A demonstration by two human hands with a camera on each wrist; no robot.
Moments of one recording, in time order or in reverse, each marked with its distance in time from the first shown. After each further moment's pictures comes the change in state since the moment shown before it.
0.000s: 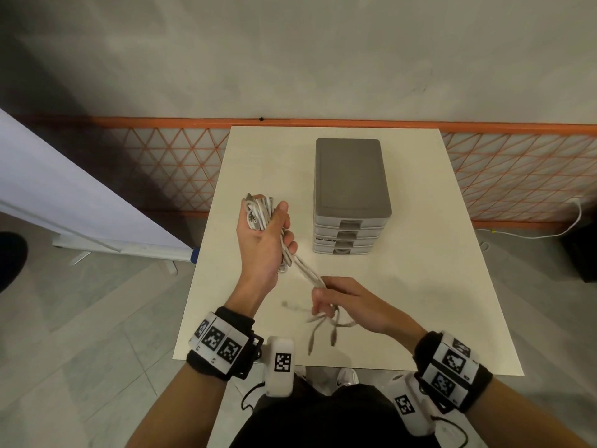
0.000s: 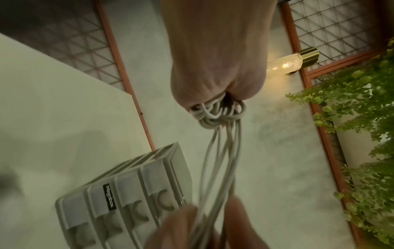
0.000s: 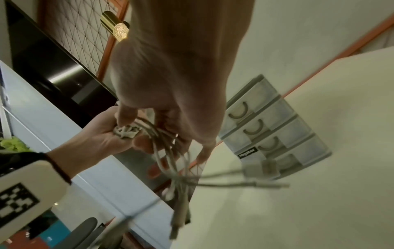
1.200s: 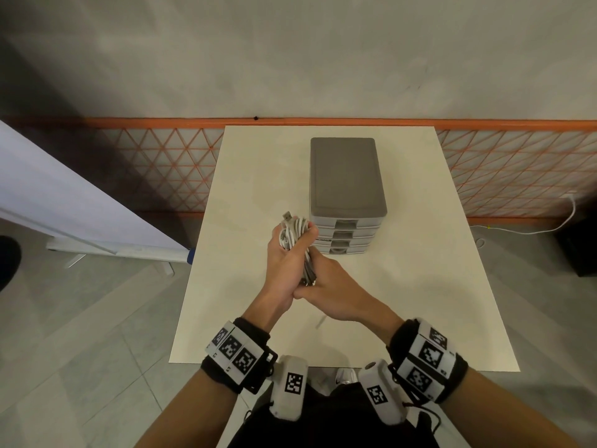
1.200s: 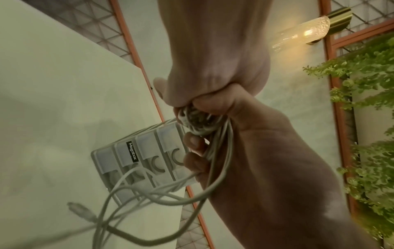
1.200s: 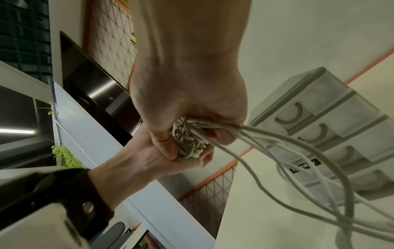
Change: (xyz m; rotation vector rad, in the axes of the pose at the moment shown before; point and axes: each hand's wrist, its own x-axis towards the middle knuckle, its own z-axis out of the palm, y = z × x) left_hand -0.012 -0.038 0.012 0.154 -0.031 -0.221; right_hand 0.029 -0.033 0.020 -0.326 0.210 0.021
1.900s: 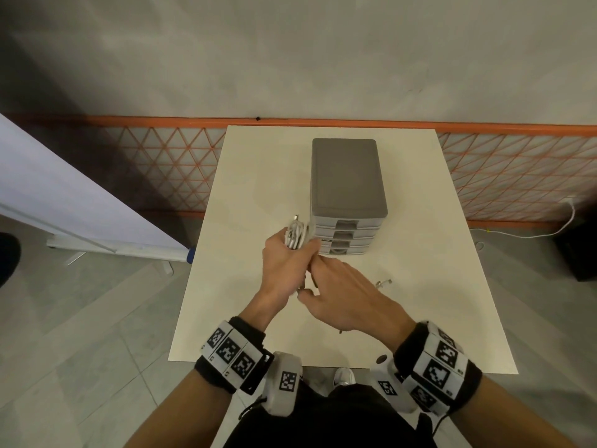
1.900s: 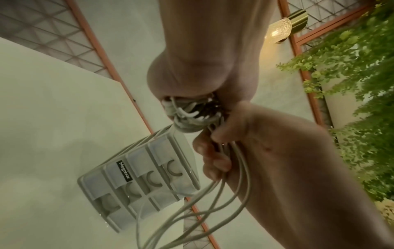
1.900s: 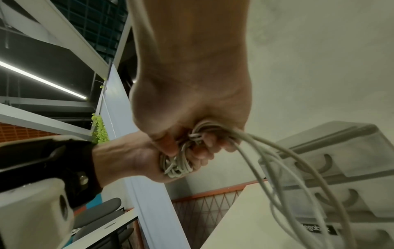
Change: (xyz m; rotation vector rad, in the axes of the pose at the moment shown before) left_hand -0.008 0.009 -0.004 0.343 0.023 0.090; right_hand -0.020 -0.010 -0.010 -0.529 0.065 -0.164
